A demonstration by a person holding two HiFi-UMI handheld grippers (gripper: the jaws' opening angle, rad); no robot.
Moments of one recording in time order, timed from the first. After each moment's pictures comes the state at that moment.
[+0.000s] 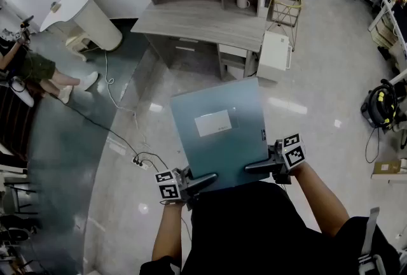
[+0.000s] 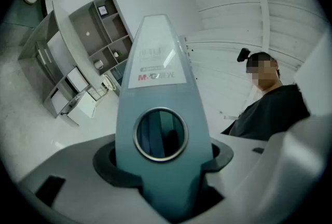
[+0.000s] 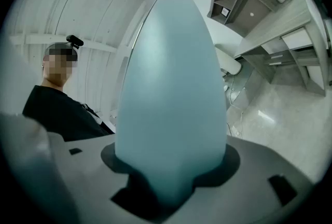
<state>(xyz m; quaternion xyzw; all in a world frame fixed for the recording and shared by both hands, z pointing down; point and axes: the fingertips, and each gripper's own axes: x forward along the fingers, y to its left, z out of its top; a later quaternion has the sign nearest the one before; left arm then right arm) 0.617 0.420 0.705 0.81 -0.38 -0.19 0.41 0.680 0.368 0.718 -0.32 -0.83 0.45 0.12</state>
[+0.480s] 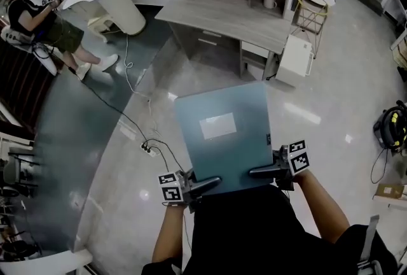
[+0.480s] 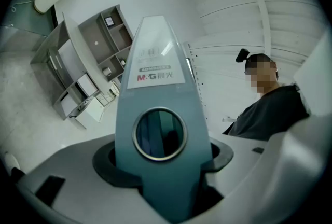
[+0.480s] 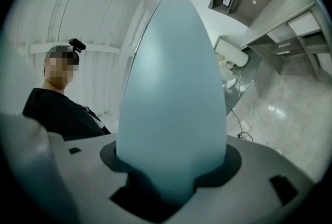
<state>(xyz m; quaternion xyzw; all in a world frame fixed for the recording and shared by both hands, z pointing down) 0.626 0.442 0.705 0.79 -0.42 -0.21 0.40 0.684 0.382 0.716 -0.36 -0.80 0.46 0.11</state>
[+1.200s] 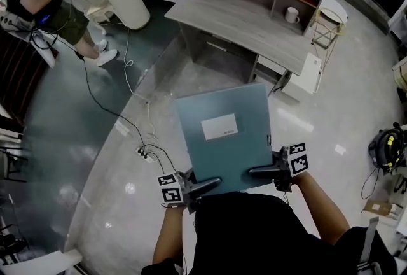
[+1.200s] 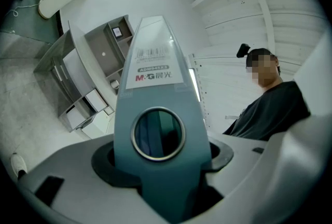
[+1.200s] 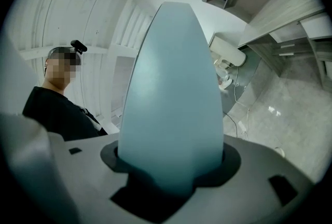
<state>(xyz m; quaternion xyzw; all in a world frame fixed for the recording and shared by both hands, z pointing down) 0.469 0.402 0.715 0.77 -0.44 -0.24 0.39 0.520 0.334 0.723 -0.35 -0.81 0.46 0.15</state>
